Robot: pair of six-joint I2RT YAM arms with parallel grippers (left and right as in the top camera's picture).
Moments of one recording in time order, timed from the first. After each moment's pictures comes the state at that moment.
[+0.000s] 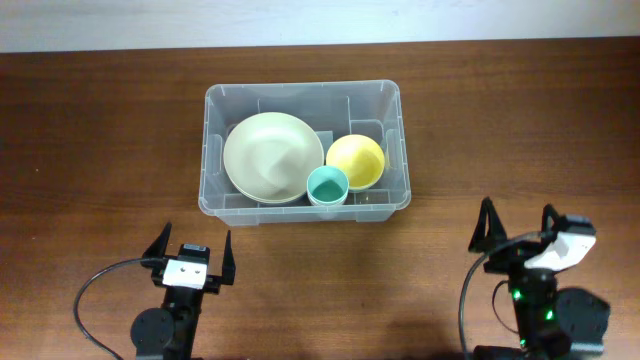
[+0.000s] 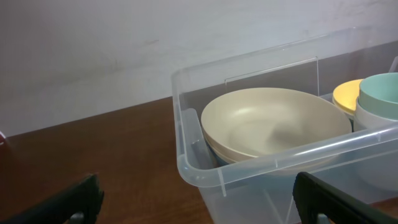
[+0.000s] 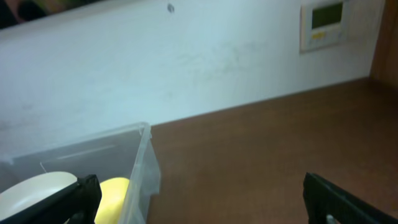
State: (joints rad) left arm 0.00 0.01 0.02 -0.07 0.11 0.20; right arm -0.11 0.20 0.42 -0.29 -0.07 0.22
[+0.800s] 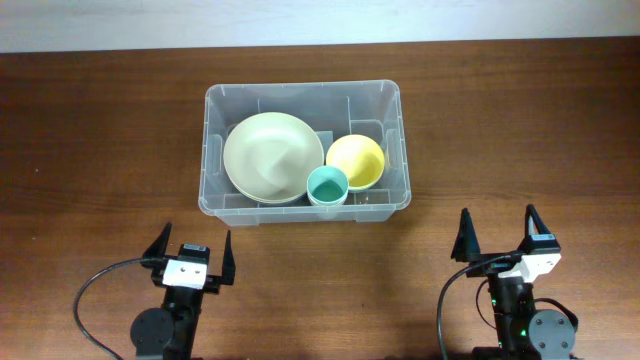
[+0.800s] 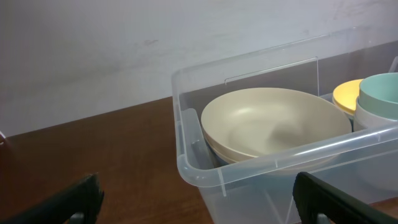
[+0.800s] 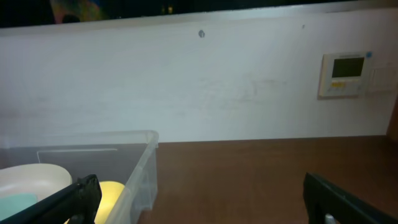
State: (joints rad) left arm 0.00 0.01 0.02 -0.07 0.11 0.20; right arm -0.03 0.02 0.13 0.00 -0.07 0.07
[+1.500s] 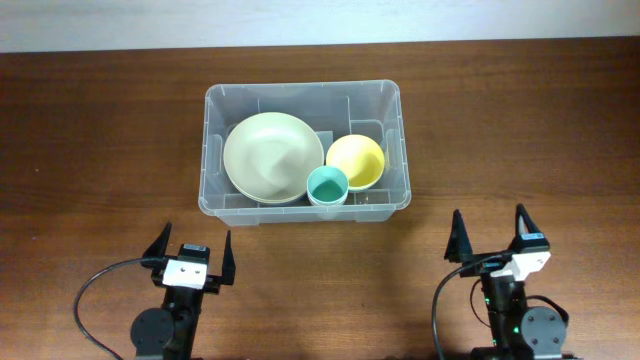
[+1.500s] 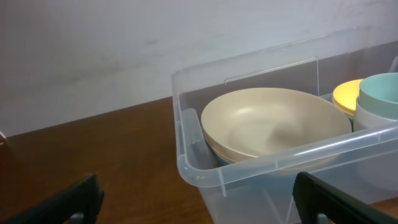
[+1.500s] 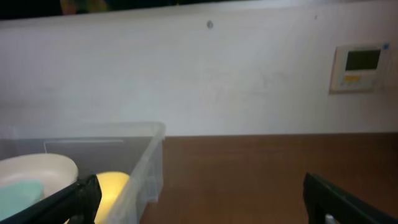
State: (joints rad) left arm 0.00 0.01 0.02 -0.07 0.11 0.20; right arm 0.00 0.02 0.06 0.05 -0.07 0.07
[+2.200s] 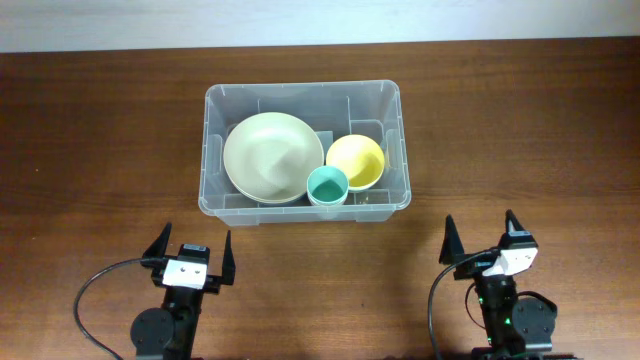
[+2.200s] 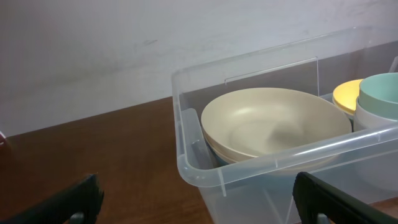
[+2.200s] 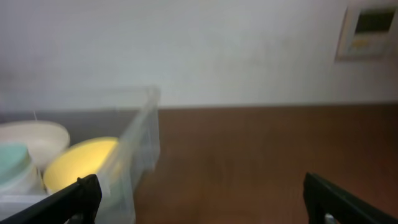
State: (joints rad) left arm 0.00 0.01 0.02 -0.07 0.11 0.20; right arm 0.00 0.01 0.01 -0.02 -0.07 0.06
